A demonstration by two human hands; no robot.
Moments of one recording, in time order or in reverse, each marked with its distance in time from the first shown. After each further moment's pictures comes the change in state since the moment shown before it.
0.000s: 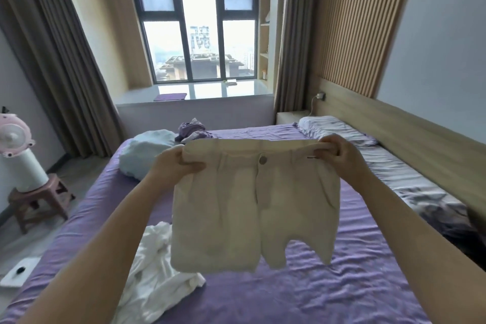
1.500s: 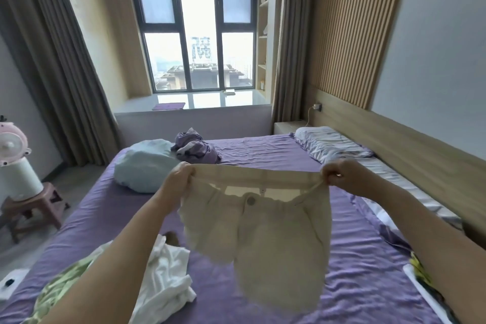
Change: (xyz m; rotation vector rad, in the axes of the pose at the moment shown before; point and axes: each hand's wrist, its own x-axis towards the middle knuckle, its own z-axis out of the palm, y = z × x) left_hand 0.009 0.011 0.050 -0.405 0.116 -0.202; right_hand 0.014 0.023 -0.053 -0.495 -0.435 -0.264
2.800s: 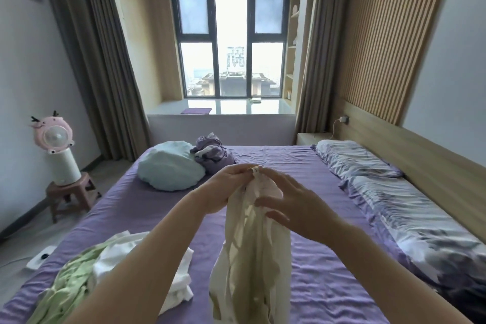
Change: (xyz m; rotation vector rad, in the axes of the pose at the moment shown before) left_hand -0.058 0.060 0.108 -0.267 -0.484 -0.001; right_hand -0.012 -0.065 0.033 -0.200 0.298 -0.681
